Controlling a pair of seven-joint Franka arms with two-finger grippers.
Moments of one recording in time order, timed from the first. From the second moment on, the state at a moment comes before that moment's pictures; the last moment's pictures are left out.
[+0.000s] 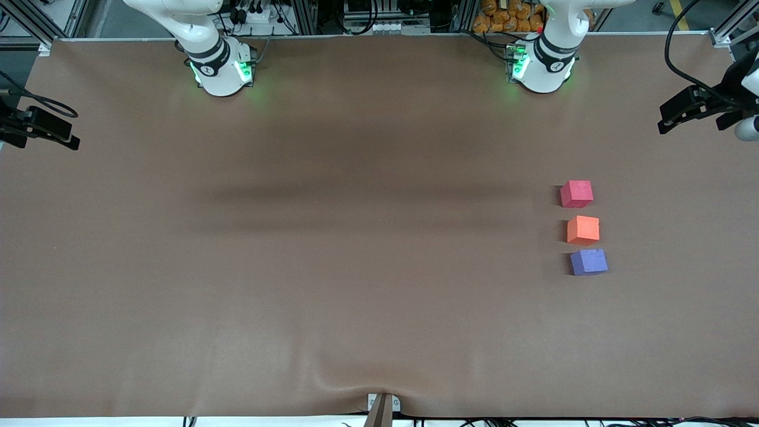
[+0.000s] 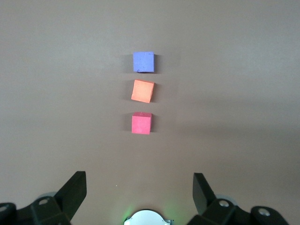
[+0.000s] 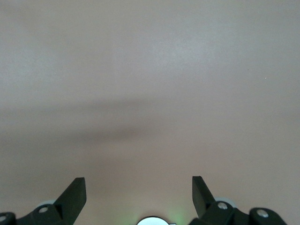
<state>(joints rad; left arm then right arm) 0.00 -0.04 -0.07 -1.49 0.03 1.40 -0.10 -0.09 0.02 0.02 -1.46 0.02 1.39 0.00</state>
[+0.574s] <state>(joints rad) 0.00 -0.04 -0.06 -1.49 0.03 1.40 -0.10 -0.09 0.02 0.02 -1.46 0.02 1.39 0.00</state>
